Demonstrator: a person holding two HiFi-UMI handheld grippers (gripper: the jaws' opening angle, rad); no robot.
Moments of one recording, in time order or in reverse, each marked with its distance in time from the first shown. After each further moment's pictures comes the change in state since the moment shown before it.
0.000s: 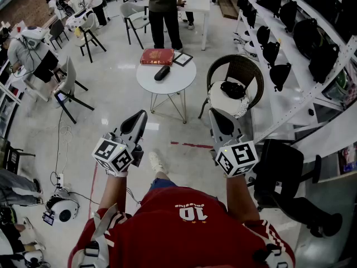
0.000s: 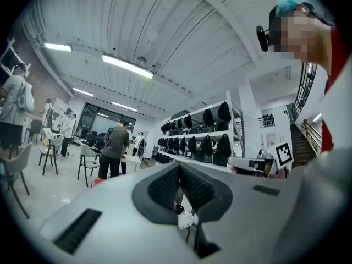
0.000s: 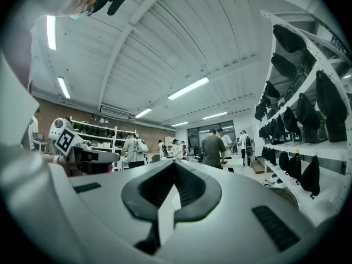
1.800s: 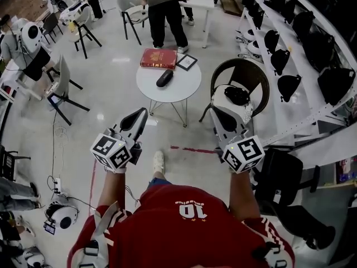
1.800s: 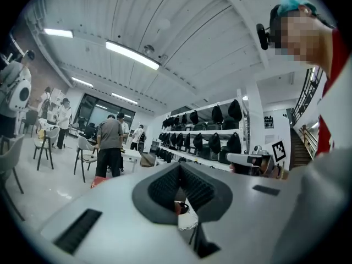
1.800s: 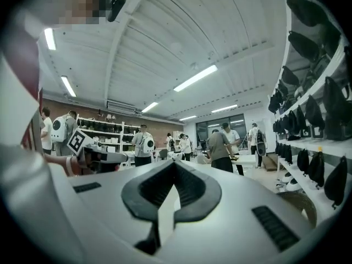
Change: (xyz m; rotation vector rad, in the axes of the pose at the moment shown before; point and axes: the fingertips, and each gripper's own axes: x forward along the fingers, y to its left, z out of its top) left arm 0.065 0.124 -0.002 -0.056 0.054 -0.038; right arm 0.135 -0.023 -0.011 -0.003 0.066 0.100
